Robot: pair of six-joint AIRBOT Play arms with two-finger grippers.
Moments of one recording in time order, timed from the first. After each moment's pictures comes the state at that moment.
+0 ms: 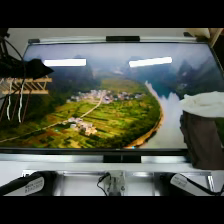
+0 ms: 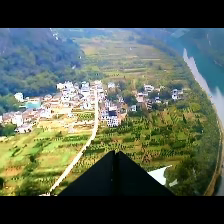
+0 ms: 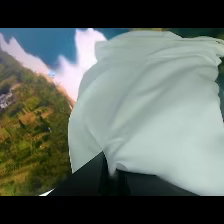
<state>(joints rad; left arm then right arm) 0.07 -1.24 1.50 0.92 -1.19 -1.35 -0.72 -1.27 1.69 -1.26 1.65 1.53</state>
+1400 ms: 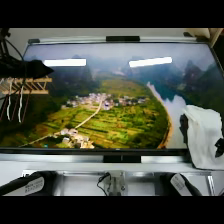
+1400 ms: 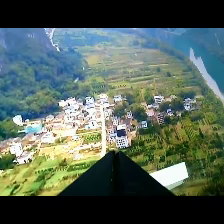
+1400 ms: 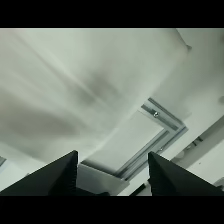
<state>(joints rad) 0.07 -1.25 1.50 0.92 -1.18 -1.30 -0.77 -1.04 0.93 -1.90 1.62 1.62</state>
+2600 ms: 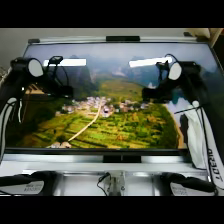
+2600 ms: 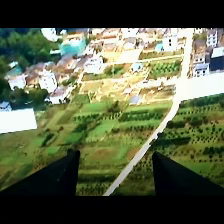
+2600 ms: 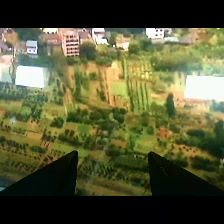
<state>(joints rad) -0.24 -1.47 1.53 1.47 -1.37 -1.60 0.21 -1.44 1.45 -1.42 1.40 1.75</state>
